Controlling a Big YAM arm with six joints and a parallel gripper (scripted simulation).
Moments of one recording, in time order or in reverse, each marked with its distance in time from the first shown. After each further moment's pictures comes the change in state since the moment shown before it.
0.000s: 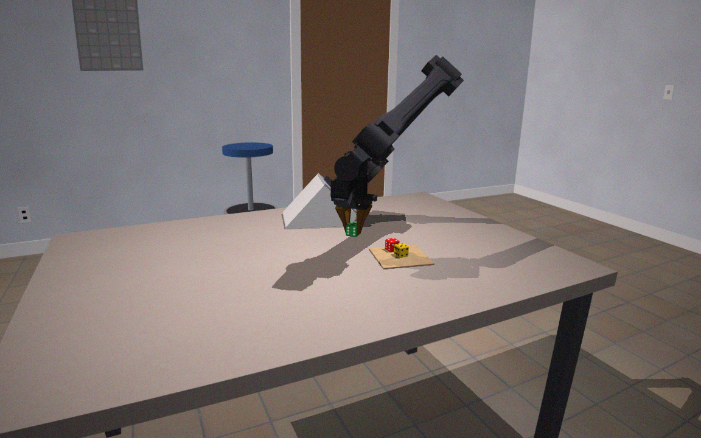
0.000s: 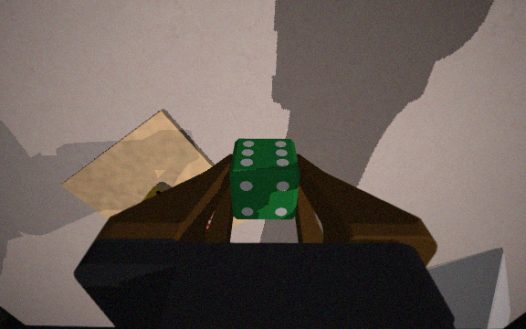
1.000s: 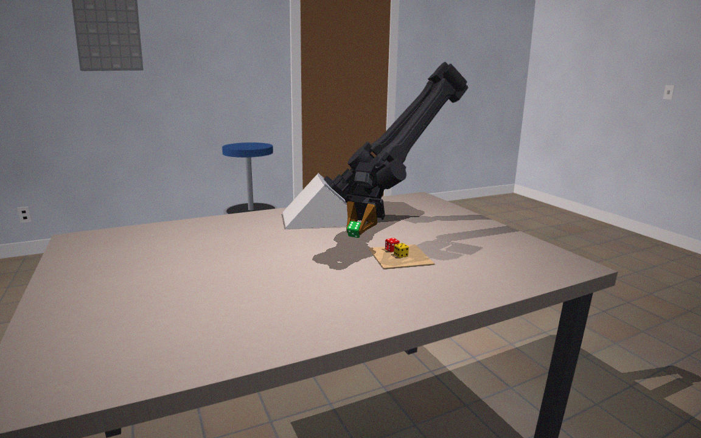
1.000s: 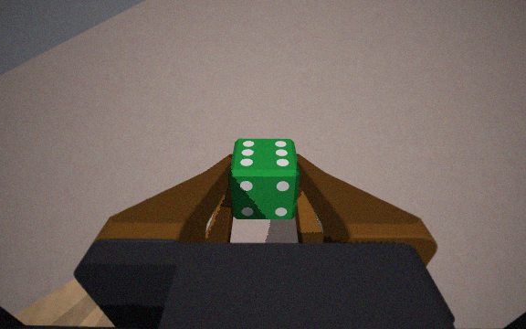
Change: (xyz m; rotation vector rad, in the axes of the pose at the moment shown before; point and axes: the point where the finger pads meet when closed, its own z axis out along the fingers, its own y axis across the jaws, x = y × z) arm -0.002 0.004 -0.002 0.027 -1.032 0.010
